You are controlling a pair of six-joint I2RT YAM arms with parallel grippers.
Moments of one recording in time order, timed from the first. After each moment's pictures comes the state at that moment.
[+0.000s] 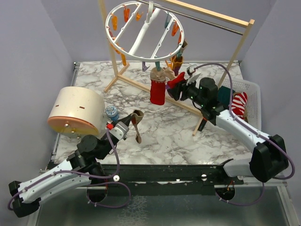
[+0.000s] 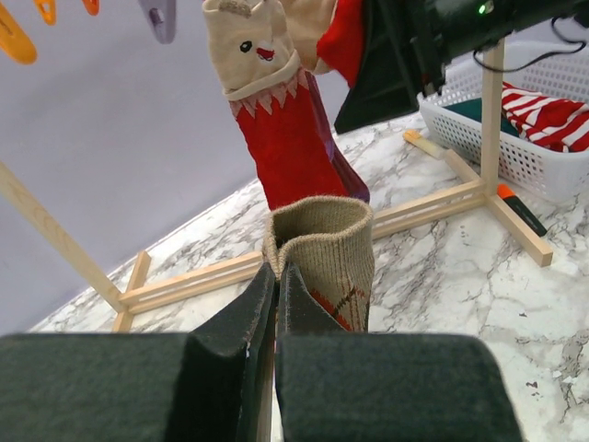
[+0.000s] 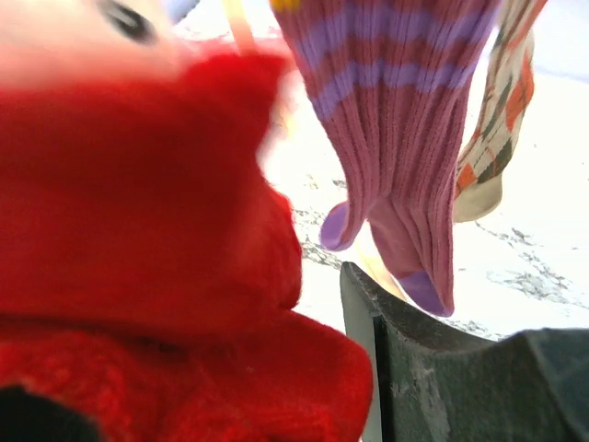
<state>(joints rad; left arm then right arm) -1.05 0.40 0.45 0.15 -0.34 0.37 0.47 1.37 0.94 0.24 -0.22 0.15</state>
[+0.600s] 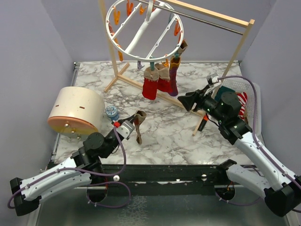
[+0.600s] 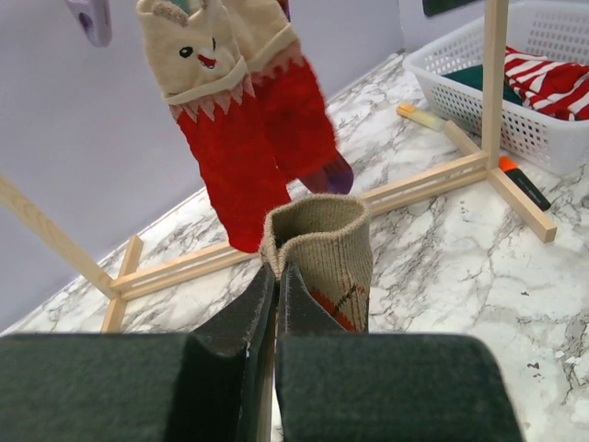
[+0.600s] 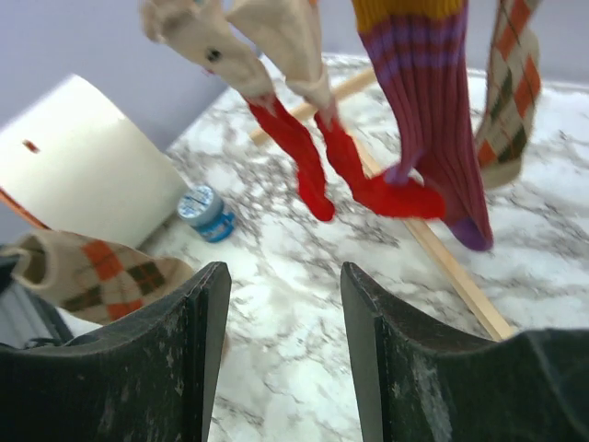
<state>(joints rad) -1.05 0.47 0.45 0.15 -0.34 0.37 0.48 0.93 0.80 0.05 -0.23 0.29</state>
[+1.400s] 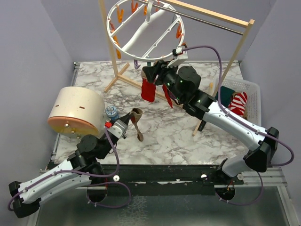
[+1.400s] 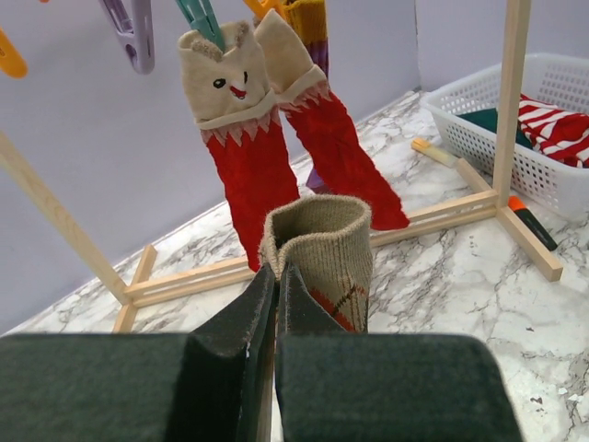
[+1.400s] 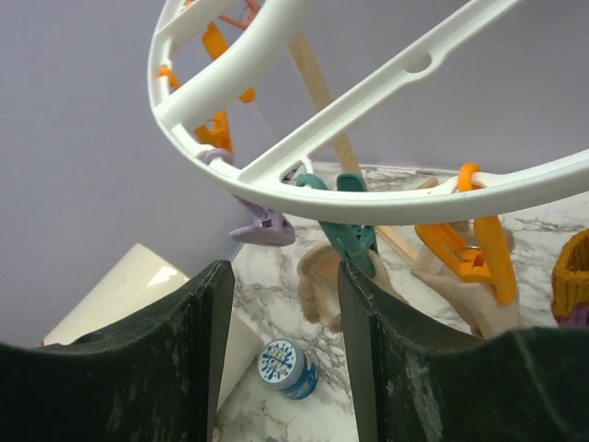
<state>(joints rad) -1.04 0.42 0.45 0.18 -0.37 0.35 0.87 1.46 1.44 0.11 0.26 0.37</state>
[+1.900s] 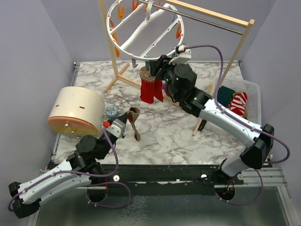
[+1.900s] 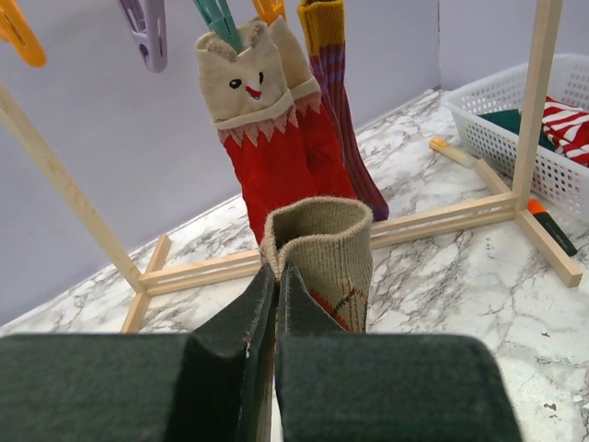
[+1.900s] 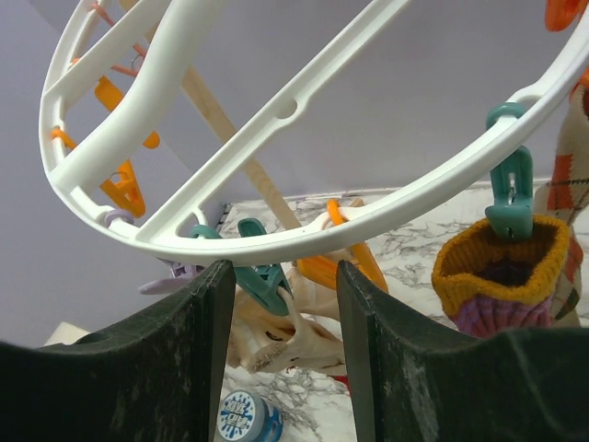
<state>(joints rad) -1.04 0.40 0.45 0.17 -0.41 0.35 0.86 1.53 1.50 0.11 0.54 0.39</state>
